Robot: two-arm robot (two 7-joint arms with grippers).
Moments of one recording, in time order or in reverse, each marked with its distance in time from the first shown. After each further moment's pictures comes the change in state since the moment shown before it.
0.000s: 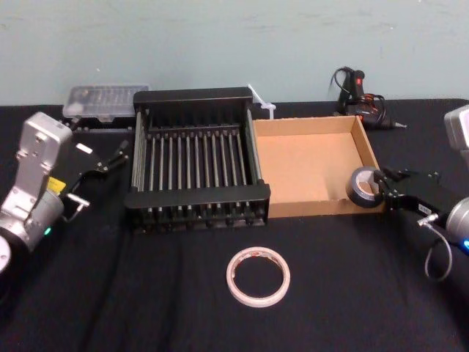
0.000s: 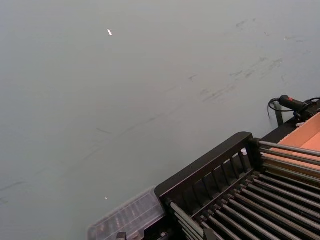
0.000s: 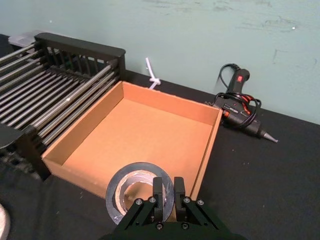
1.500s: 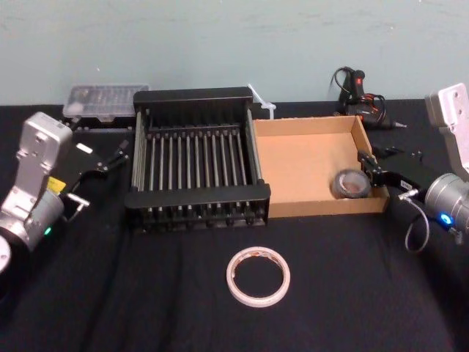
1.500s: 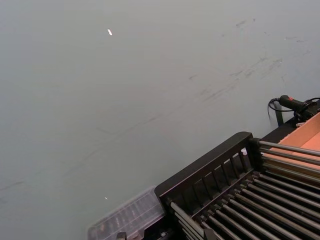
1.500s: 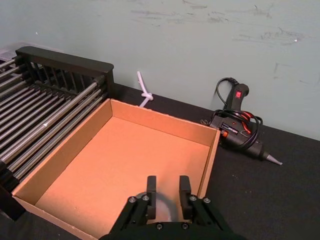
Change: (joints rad) left arm 0.000 0.000 0.000 0.000 0.000 0.000 0.000; right arm 0.158 -0.089 -0.040 0.176 -0.052 -0.034 0.015
